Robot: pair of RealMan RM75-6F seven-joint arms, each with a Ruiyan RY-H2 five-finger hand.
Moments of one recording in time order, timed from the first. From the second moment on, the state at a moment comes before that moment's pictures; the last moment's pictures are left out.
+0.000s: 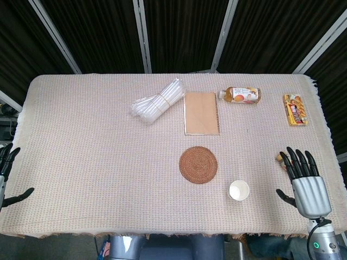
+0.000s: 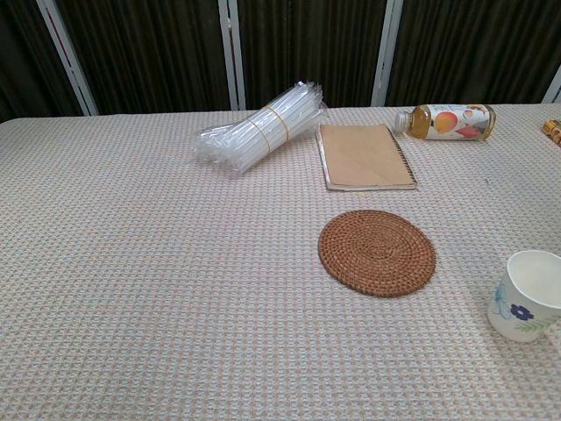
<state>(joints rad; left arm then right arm) -0.06 -1.04 -0.03 -1.69 1.56 1.57 0.04 0.12 -1.19 0.05 -1.64 -1.63 1.60 -0.27</state>
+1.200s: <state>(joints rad) -0.07 -1.05 -0.06 -1.70 1.50 1.53 0.07 0.40 -1.19 0.02 -1.81 -1.38 0.98 -0.43</state>
